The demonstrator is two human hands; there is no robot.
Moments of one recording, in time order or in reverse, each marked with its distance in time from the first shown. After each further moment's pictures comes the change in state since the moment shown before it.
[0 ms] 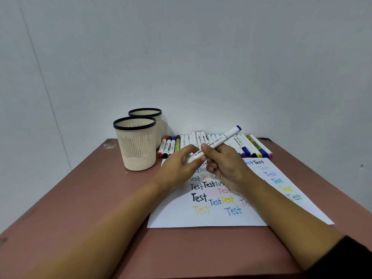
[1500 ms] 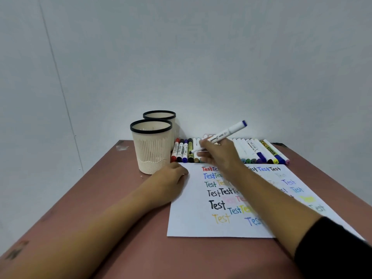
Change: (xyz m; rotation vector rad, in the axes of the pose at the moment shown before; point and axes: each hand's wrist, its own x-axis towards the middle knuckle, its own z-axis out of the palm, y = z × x) left_hand -0.025 -0.040 -0.046 0.544 -0.161 0.127; right_hand 0.038 -0.004 0.044 -0.140 0.201 0.022
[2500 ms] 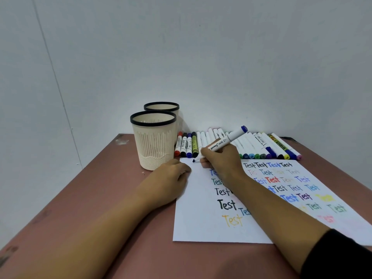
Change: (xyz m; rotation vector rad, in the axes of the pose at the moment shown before) left_hand -0.002 -0.003 0.000 -0.079 0.053 -0.059; right_hand 0.007 0.035 0.010 -0.166 0.127 -0.046
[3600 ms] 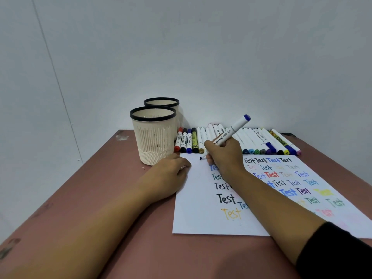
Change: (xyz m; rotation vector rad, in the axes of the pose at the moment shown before) left_hand 0.002 0.001 -0.002 -0.009 -0.062 -0.047; right_hand 0.000 0.000 -0.001 -0.049 0.097 -0.015
